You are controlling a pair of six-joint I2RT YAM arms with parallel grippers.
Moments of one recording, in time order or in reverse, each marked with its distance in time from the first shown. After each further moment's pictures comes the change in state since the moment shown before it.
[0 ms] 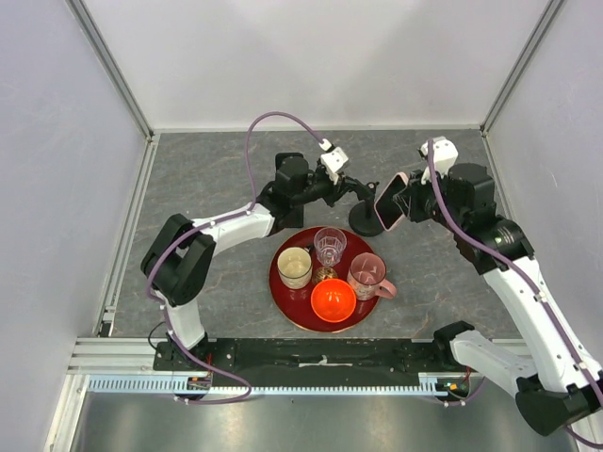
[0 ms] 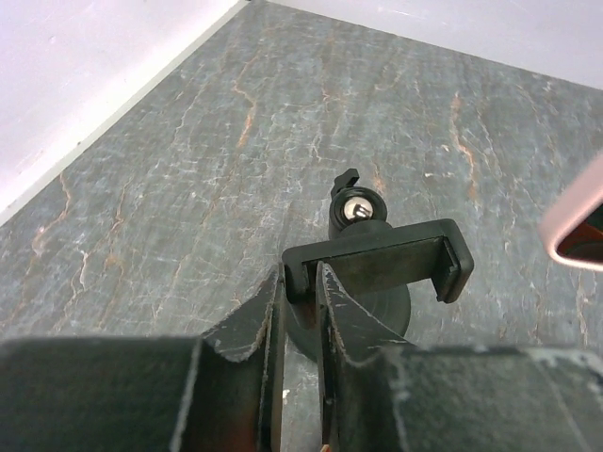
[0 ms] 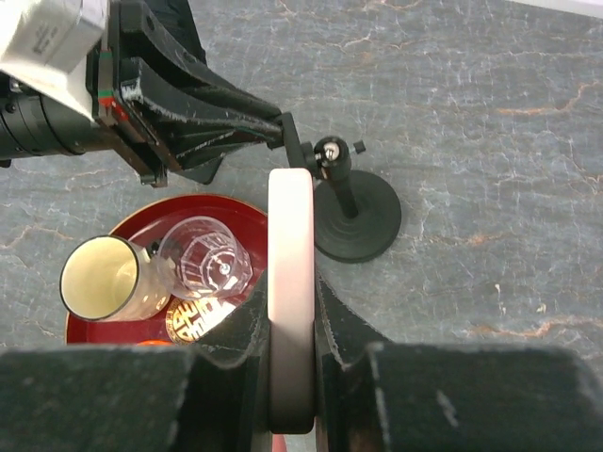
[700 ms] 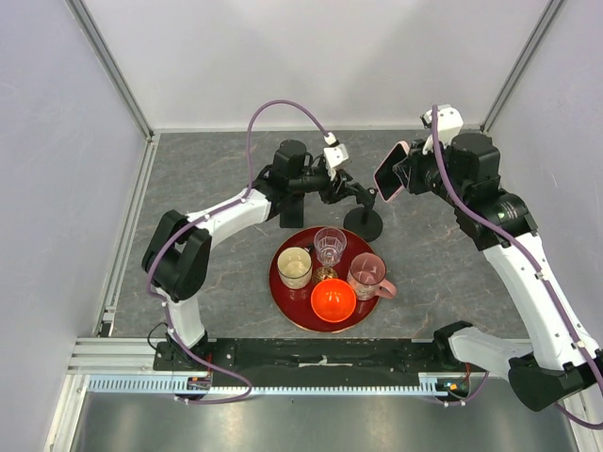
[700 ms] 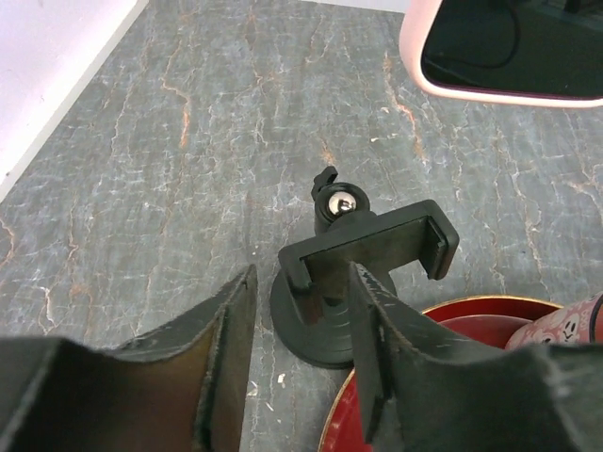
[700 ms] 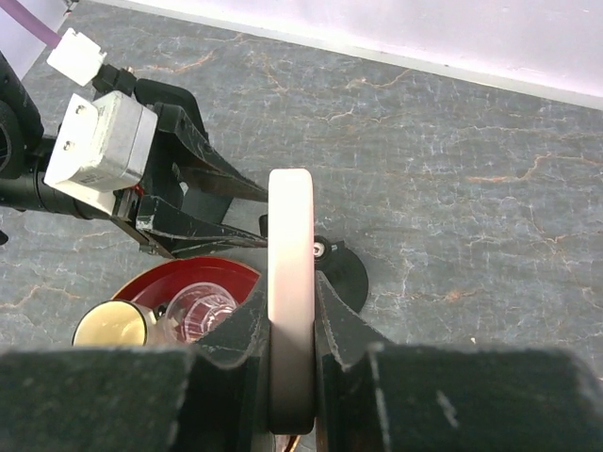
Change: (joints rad) left arm 0.066 0.026 0.146 -0.256 0.300 0.148; right arm 0.000 0.163 0.249 -0.001 0.037 -0.007
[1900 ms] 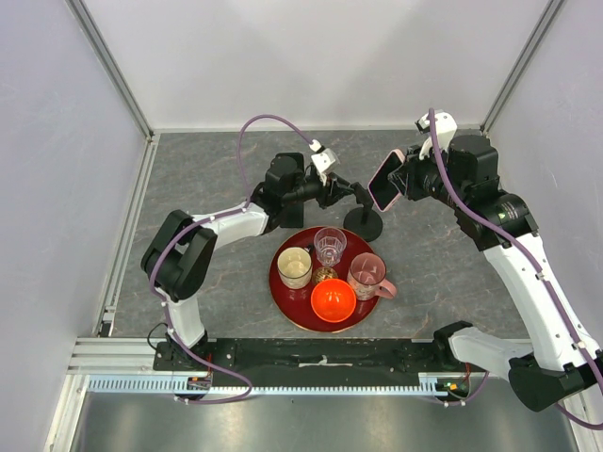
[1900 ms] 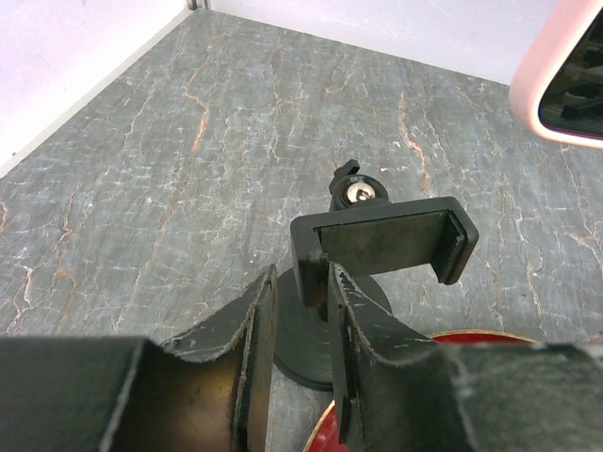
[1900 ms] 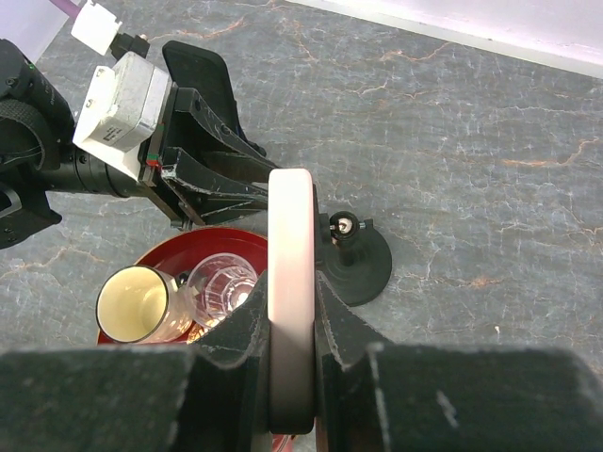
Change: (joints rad) left arm 0.010 -0.002 -0.196 0.362 -0.051 -0.199; right arm 0.000 -0.002 0.003 -0.060 -0.082 0.000
